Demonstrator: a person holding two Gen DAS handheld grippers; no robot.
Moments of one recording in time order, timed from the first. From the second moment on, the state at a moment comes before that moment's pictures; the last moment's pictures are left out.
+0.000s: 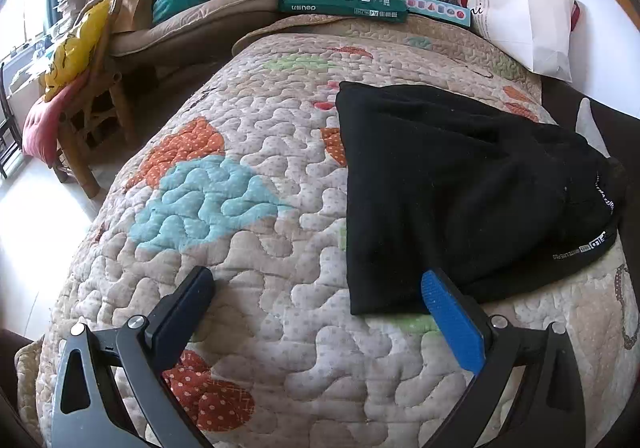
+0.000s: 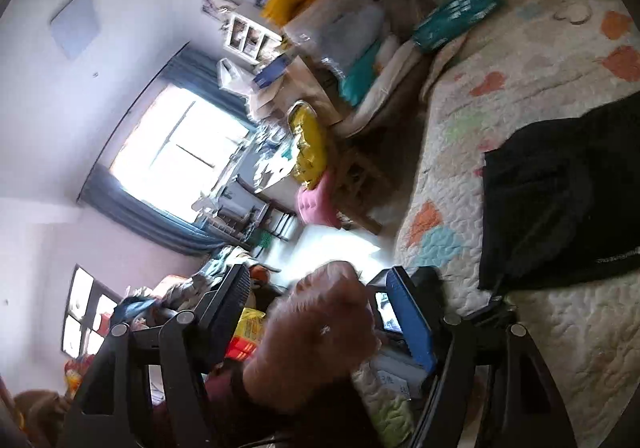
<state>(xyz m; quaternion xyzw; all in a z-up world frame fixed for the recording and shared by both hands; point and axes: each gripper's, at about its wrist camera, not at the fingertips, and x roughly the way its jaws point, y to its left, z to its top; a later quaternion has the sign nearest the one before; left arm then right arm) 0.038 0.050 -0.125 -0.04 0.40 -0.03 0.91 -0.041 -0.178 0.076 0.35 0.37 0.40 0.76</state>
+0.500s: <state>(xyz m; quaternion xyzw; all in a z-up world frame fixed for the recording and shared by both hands) 0.037 0.050 -0.125 -0.04 0.40 -0.03 0.91 -0.019 -0.204 0.042 0.41 0.38 0.35 0.75</state>
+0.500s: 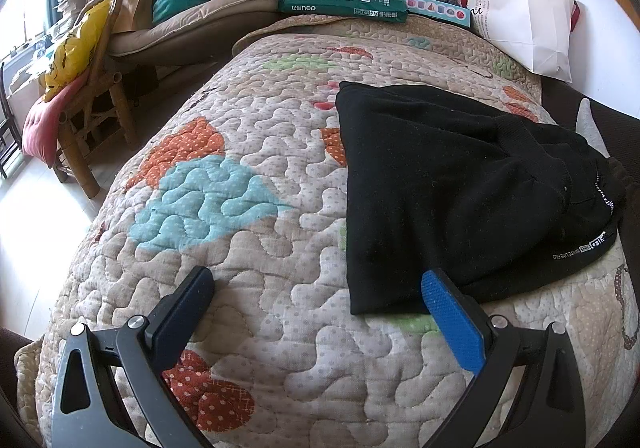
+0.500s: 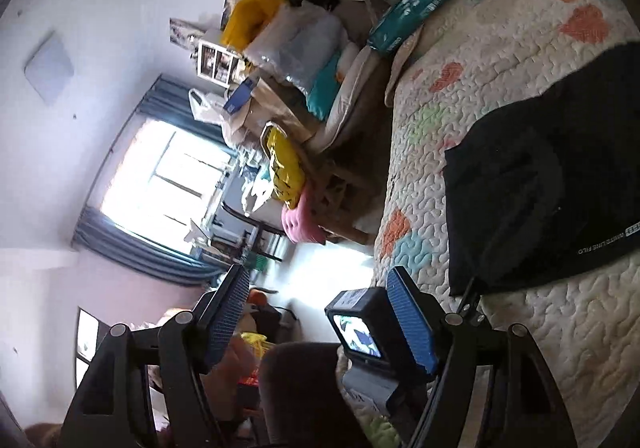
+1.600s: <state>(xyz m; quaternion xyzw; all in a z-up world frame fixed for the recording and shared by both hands) 0.037 0.049 -0.124 -0.04 0.40 -0.03 0.91 -0.018 -0.298 -0.024 0.38 0.43 0.03 0.82</state>
